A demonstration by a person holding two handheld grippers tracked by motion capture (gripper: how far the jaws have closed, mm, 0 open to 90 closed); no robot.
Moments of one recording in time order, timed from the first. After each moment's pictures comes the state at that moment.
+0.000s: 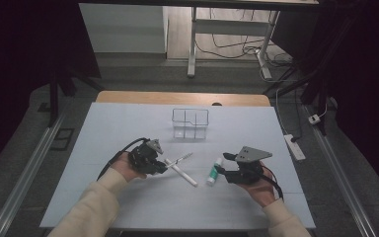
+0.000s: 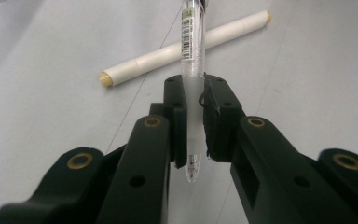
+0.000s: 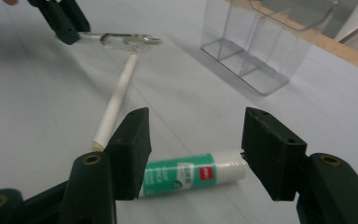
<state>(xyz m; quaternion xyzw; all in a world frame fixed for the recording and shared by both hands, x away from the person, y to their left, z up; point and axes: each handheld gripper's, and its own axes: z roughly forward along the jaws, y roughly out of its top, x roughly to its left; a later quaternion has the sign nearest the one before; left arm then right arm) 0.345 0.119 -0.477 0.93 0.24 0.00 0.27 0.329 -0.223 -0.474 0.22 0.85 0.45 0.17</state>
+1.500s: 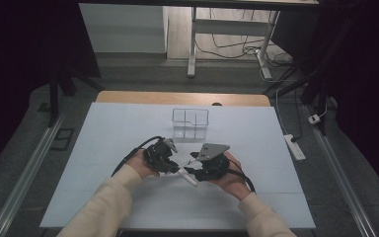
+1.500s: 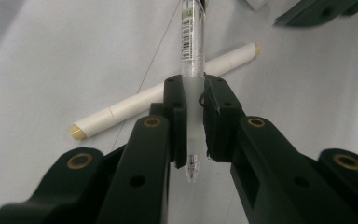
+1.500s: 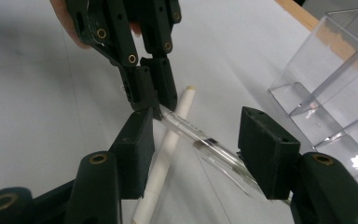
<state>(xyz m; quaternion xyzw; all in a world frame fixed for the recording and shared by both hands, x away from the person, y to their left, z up) 0.360 0.081 -0.479 0.94 0.22 -0.02 0.27 0.338 -0.131 -0.469 0.11 0.89 0.41 0.15</state>
